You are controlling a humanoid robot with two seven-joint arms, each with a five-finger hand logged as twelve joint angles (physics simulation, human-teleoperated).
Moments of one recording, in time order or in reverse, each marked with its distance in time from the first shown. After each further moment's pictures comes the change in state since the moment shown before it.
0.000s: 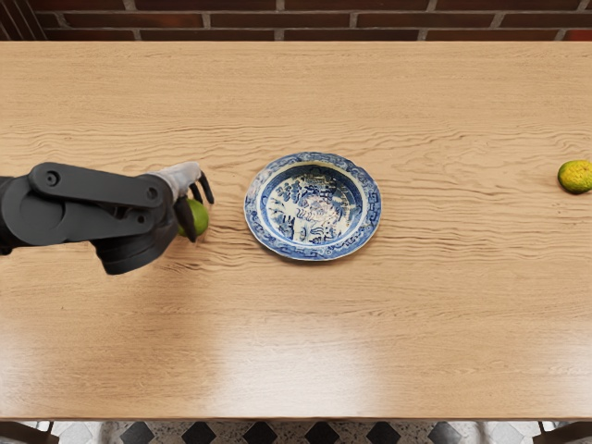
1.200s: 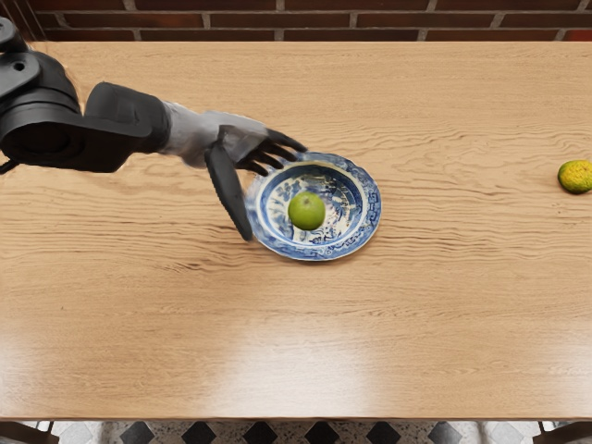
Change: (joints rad) left arm 0.264 0.269 -0.926 0.019 -0.166 -0.896 0.000; right arm 0.000 0.000 0.000 -0.001 0.000 0.000 0.000
